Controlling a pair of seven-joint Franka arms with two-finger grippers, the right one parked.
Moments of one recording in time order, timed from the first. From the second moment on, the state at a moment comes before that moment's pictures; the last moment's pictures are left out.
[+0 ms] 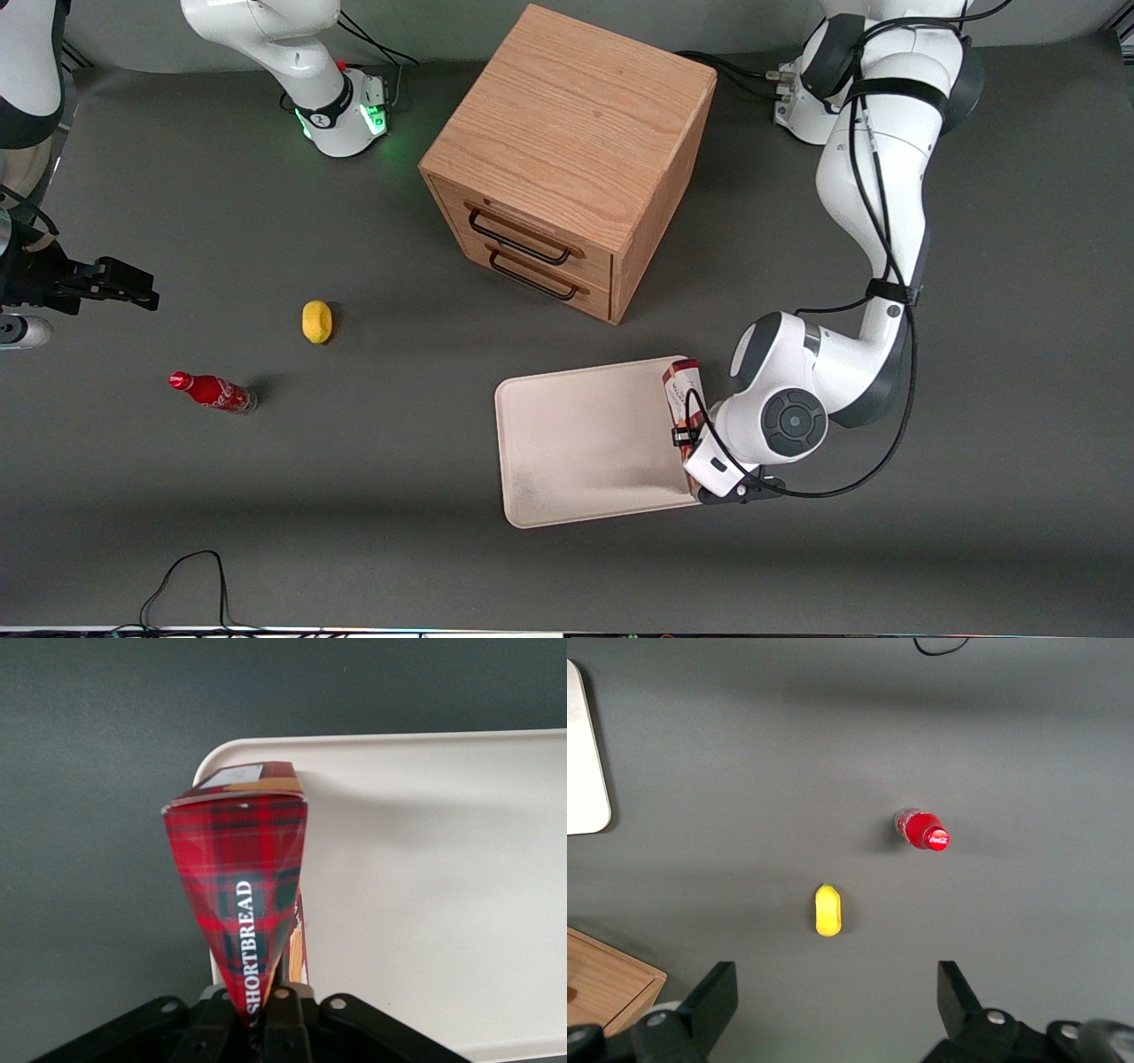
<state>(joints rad) -0.31 0.99 -0.13 -0.96 -0.04 1.90 -0.48</state>
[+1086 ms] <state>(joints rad) -0.28 0.94 -0.13 -0.96 -0.01 1.83 -0.46</state>
